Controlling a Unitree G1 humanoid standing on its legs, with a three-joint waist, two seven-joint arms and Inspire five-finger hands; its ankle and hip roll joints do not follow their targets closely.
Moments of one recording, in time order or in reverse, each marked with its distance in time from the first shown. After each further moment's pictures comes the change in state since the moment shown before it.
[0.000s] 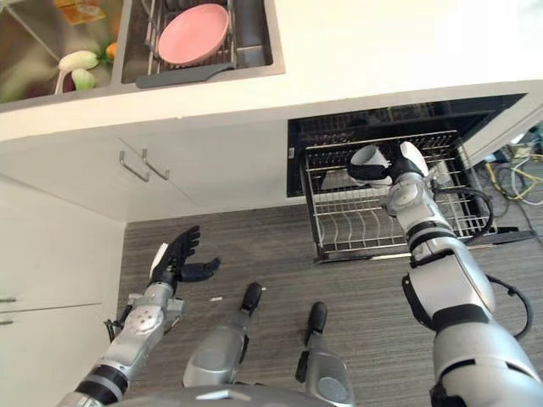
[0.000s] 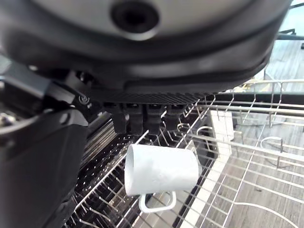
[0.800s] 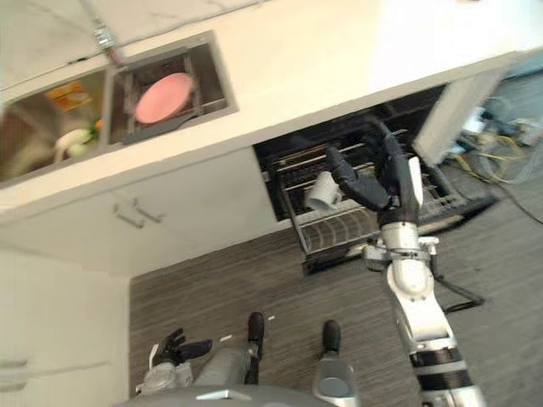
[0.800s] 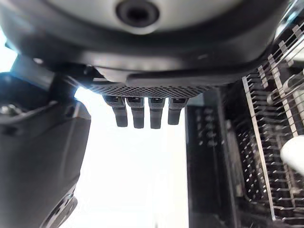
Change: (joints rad) left arm -0.039 -0.279 0.255 0.691 -0.086 0.018 0.072; right arm 0.856 0.113 -0.395 -1.315 0.319 -0.244 -0.103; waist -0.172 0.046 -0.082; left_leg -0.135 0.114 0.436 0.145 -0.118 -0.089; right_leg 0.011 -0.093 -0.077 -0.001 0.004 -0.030
